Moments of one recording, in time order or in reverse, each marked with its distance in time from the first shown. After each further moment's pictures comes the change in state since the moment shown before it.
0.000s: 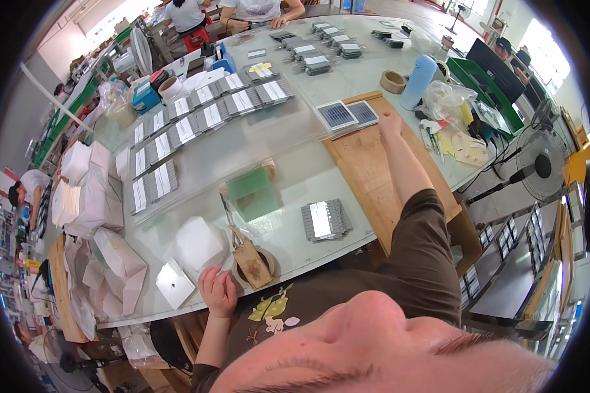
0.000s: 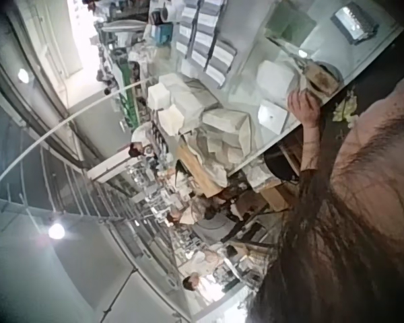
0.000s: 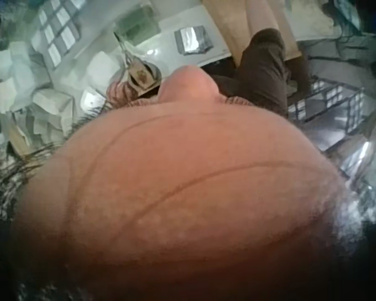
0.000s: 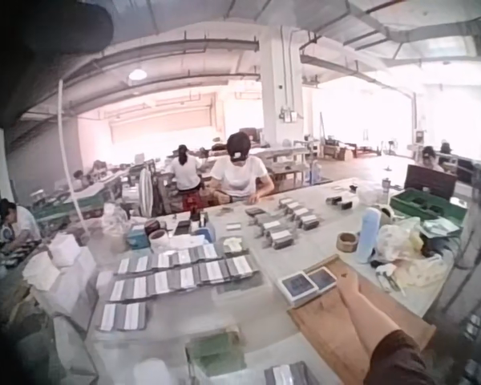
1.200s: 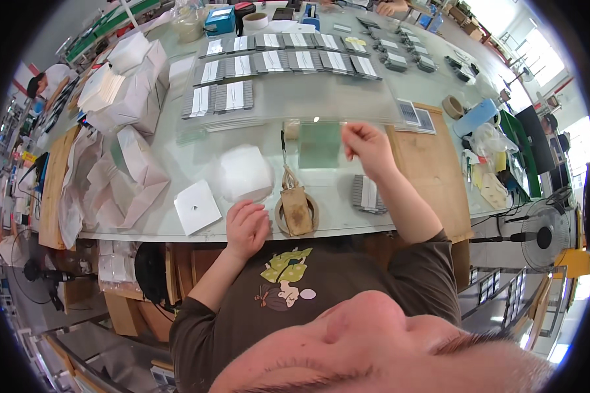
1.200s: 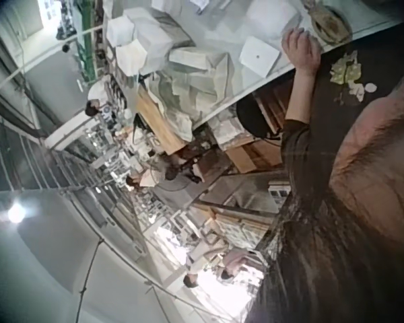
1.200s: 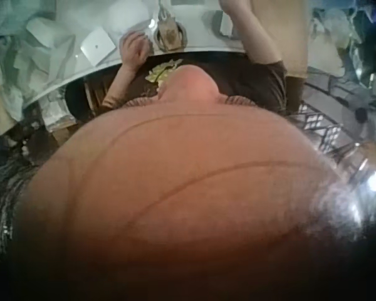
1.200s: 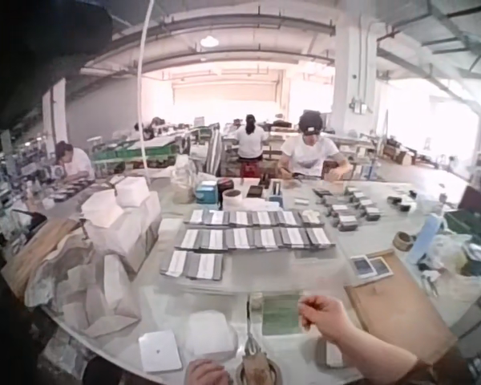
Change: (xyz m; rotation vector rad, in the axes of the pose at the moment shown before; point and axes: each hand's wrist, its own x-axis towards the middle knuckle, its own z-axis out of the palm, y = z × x) left_hand 0.001 -0.010 -0.022 -0.155 0.084 0.009; right_hand -0.343 -0.206 -0.033 0.650 -1.084 -0.081
